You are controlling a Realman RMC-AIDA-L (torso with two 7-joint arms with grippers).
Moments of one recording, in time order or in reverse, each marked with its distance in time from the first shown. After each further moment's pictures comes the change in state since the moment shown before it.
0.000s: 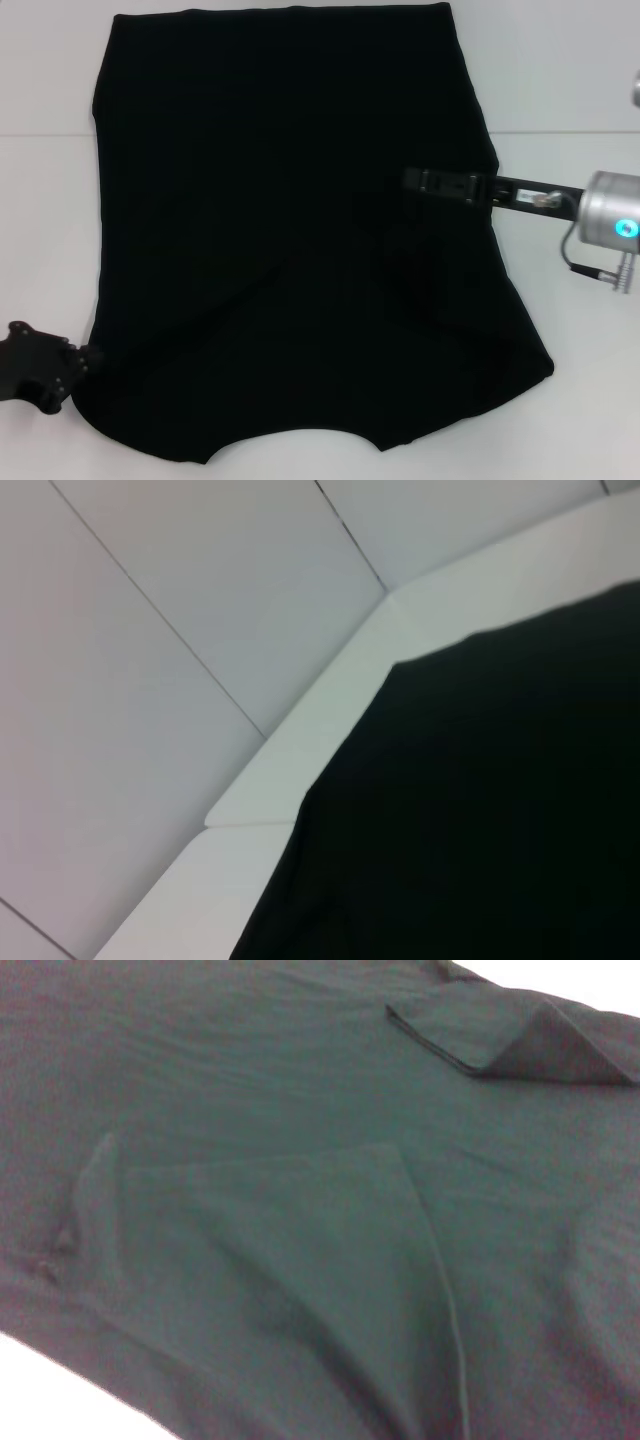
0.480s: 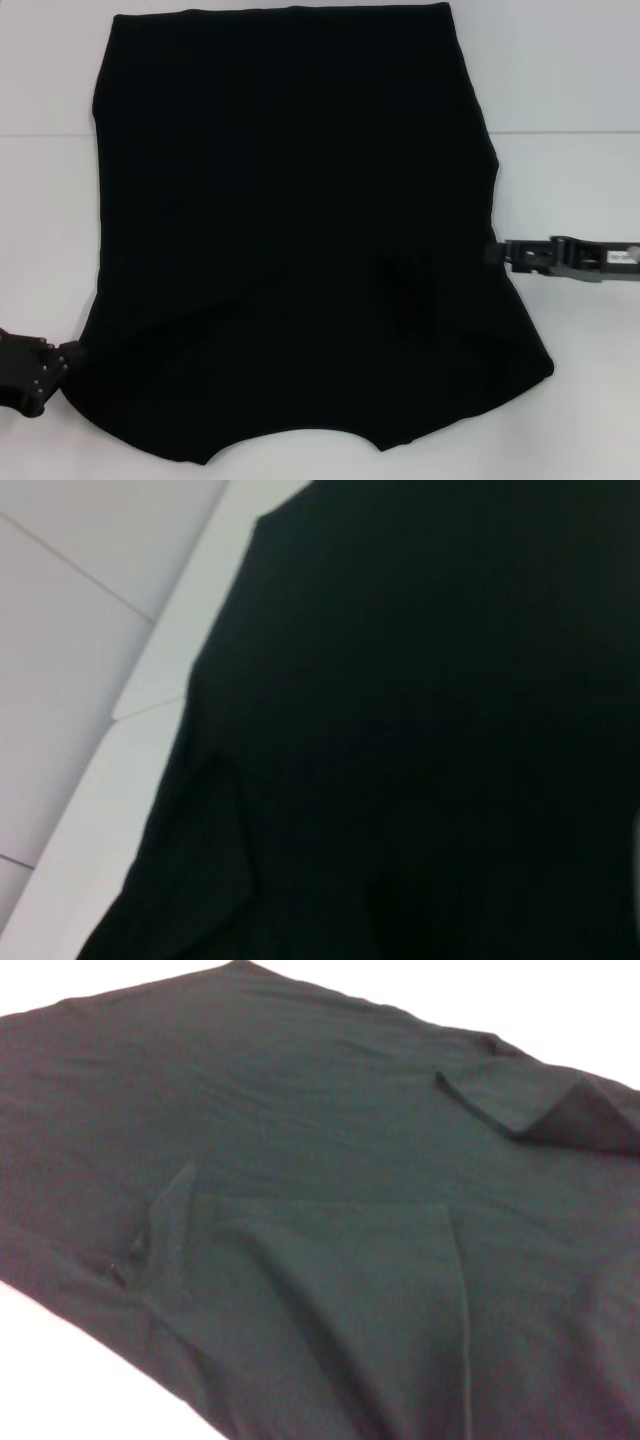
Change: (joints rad) left arm 0.049 0.000 -0.084 -0.017 -0.092 0.039 0.046; right arm -0.085 -0.126 0.005 0.001 -0.198 -0.156 0.288
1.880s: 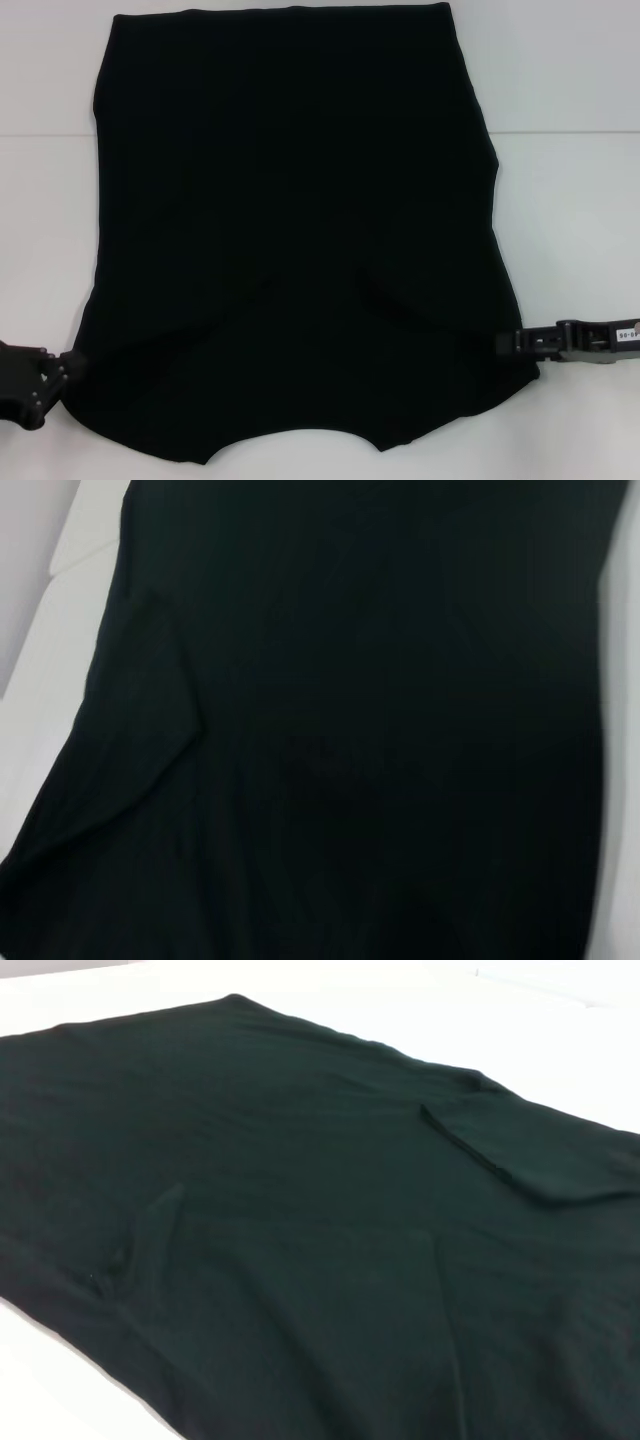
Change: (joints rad) left arm 0.008 0.013 -0.068 -0.078 -0.032 0.045 0.070; right arm -0.023 0.006 0.000 0.022 -0.187 -0.078 0.068
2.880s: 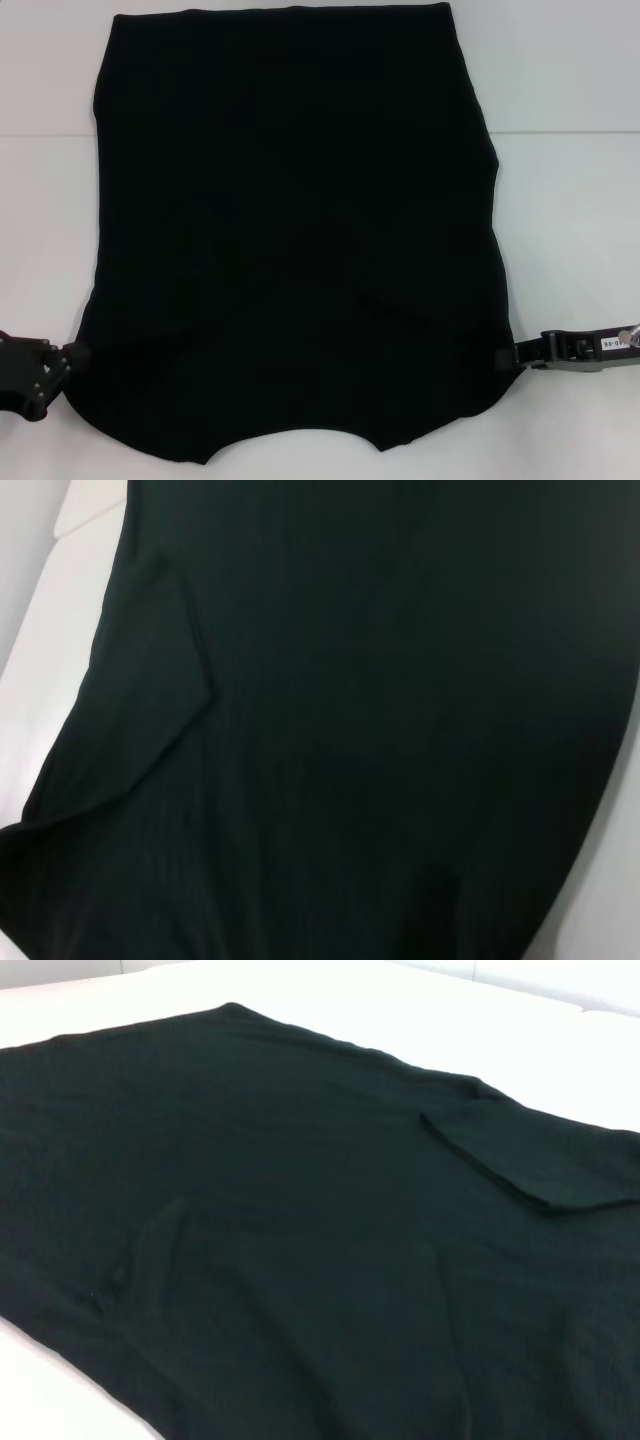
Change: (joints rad) left arm -0.015 0.003 0.000 0.000 0.000 -0.002 0.000; right arm 0.015 0.022 0.007 0.000 -0.041 -0.004 0.004
